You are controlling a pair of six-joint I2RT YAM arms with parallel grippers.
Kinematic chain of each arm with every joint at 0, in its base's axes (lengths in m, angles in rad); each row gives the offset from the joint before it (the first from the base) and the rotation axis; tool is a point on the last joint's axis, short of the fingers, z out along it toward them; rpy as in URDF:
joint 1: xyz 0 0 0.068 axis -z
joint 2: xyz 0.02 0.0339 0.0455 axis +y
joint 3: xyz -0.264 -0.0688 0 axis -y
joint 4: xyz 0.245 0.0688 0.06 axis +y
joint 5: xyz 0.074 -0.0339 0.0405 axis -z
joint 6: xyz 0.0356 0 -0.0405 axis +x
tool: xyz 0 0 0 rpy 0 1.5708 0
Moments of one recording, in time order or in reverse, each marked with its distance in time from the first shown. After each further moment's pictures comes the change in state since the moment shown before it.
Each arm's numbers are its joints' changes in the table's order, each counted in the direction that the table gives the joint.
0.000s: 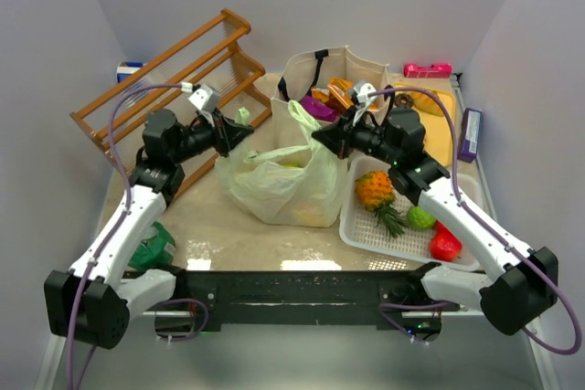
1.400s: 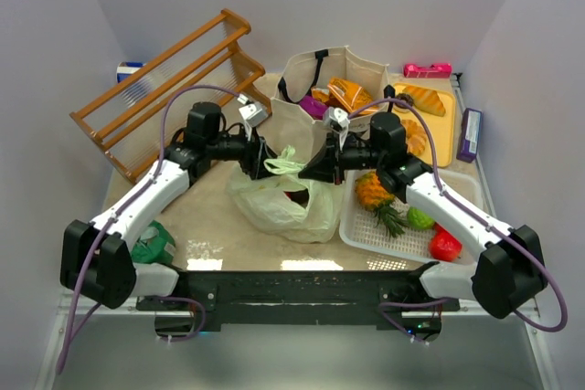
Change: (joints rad) left arm 0.165 0.279 0.125 0.305 0.252 0.168; right arm -0.007 0.092 -0.095 -0.045 -0.540 -0.089
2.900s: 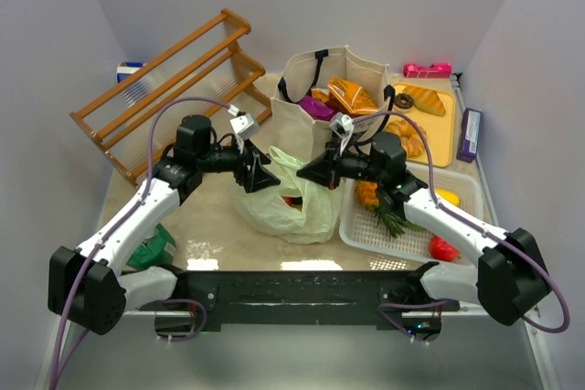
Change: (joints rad) left arm 0.000 -0.159 -0.115 -0.022 -0.036 0.032; right arm -0.046 -0.047 -0.189 -0.284 0.248 0.253
